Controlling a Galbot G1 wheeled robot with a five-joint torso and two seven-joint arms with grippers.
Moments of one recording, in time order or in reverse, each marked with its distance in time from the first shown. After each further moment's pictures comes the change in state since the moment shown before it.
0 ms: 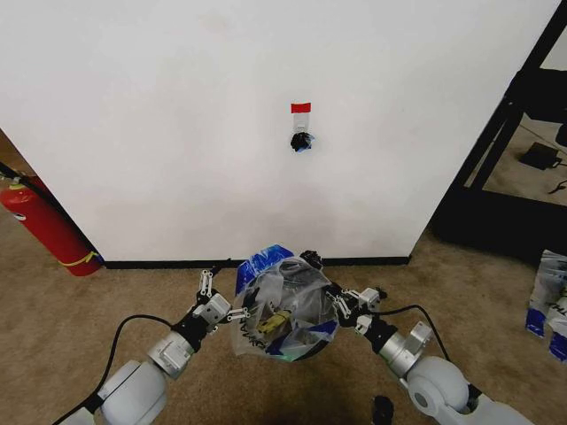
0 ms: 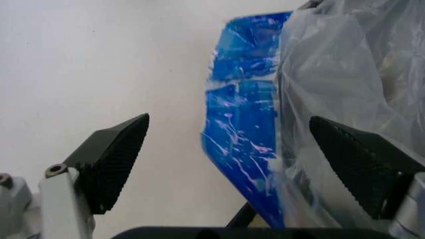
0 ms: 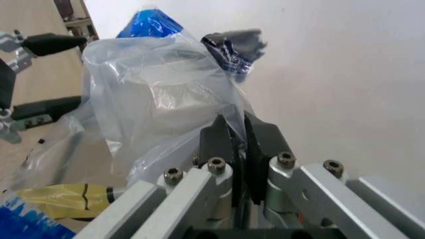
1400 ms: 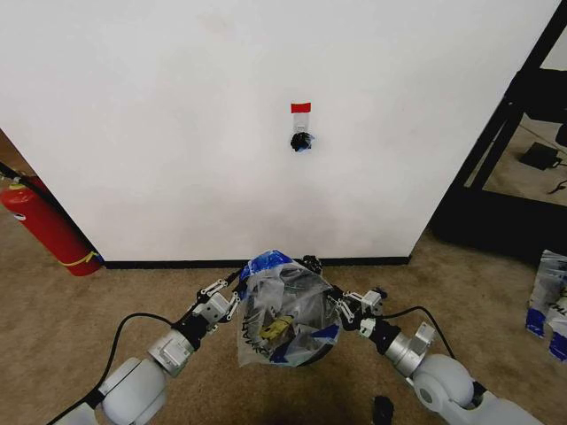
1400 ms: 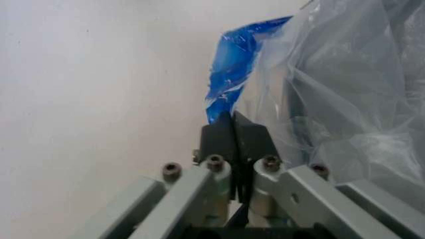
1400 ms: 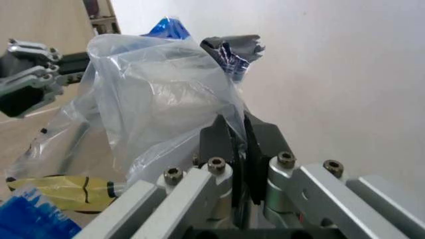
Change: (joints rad) left arm -0.017 0.008 0.019 0.015 -0.012 -0.018 0.005; right arm 0.008 -0.015 0.011 -0.037 0.002 0.044 -0.119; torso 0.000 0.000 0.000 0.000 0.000
